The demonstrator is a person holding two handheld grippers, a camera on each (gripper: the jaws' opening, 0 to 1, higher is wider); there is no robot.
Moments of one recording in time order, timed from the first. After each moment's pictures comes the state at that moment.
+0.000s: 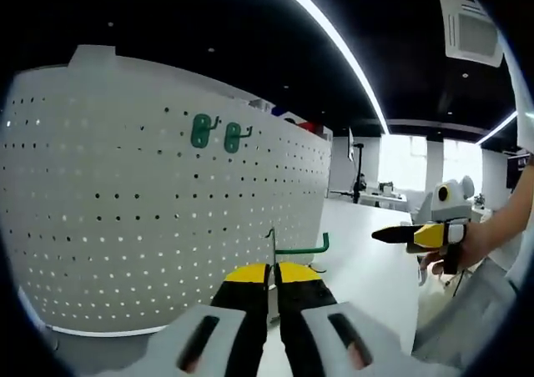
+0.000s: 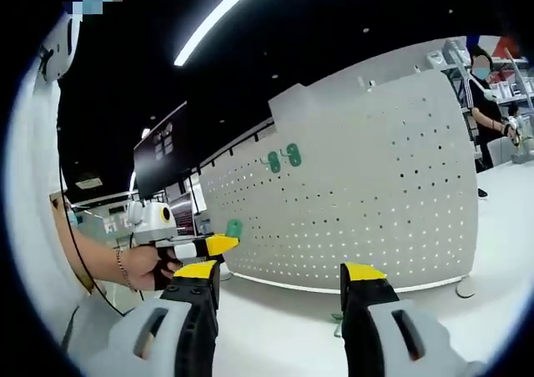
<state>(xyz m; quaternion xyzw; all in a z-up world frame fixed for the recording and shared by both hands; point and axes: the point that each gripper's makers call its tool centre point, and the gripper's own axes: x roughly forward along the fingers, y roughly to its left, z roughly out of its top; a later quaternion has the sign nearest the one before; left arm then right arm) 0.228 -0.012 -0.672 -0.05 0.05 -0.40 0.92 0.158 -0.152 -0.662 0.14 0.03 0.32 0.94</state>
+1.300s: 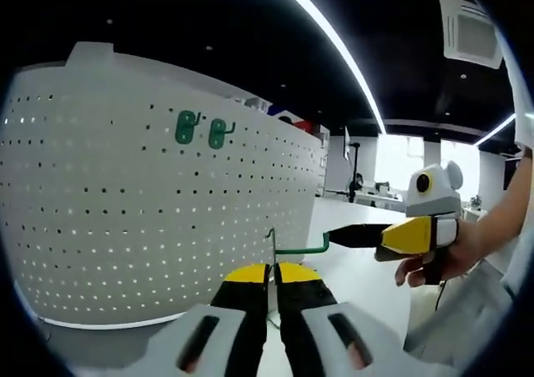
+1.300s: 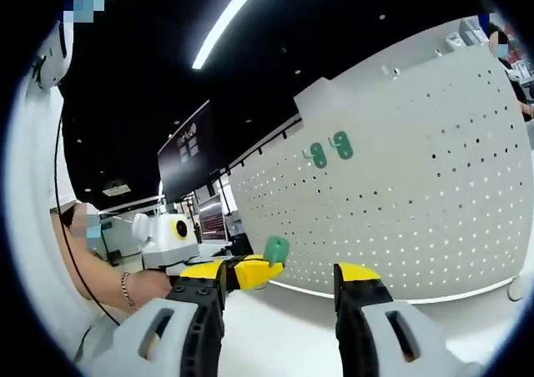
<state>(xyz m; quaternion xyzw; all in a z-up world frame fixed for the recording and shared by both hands) 0.210 -0.030 -0.673 -0.05 0.06 -0.41 0.91 0.180 -0.073 -0.648 0.16 0.03 0.39 0.90</state>
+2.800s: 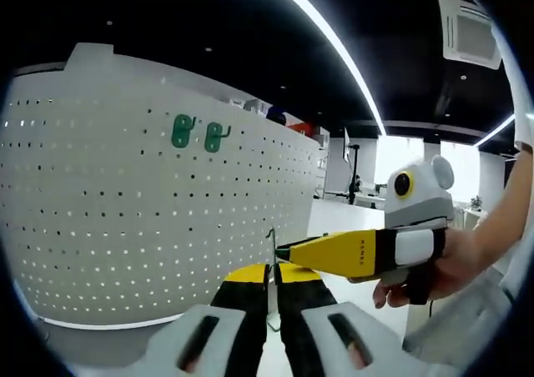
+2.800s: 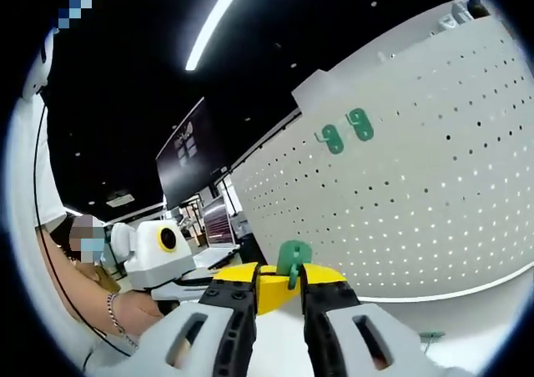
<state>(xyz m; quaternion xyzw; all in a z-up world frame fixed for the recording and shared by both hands) 0.209 -0.031 -0.669 -0.05 0.05 -0.40 0.91 0.199 -0.029 -0.651 0.19 0.06 0.40 0.89</state>
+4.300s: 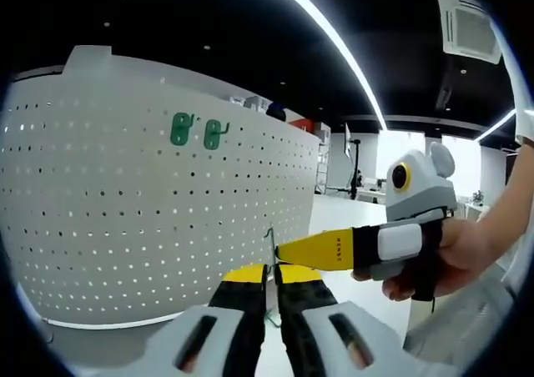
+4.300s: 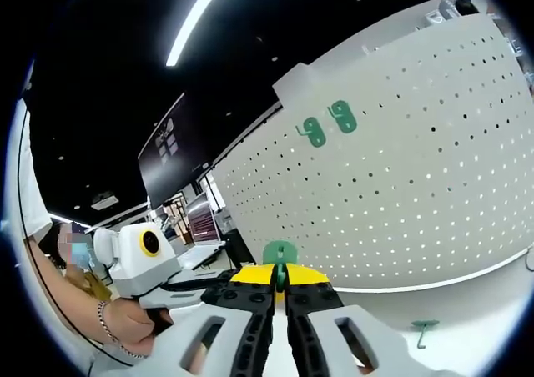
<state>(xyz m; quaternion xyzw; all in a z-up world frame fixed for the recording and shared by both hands) 0.207 -0.031 -0.674 -0.04 0.06 -0.40 0.91 0.206 -0.034 -0.659 0.19 0.09 0.36 0.91</state>
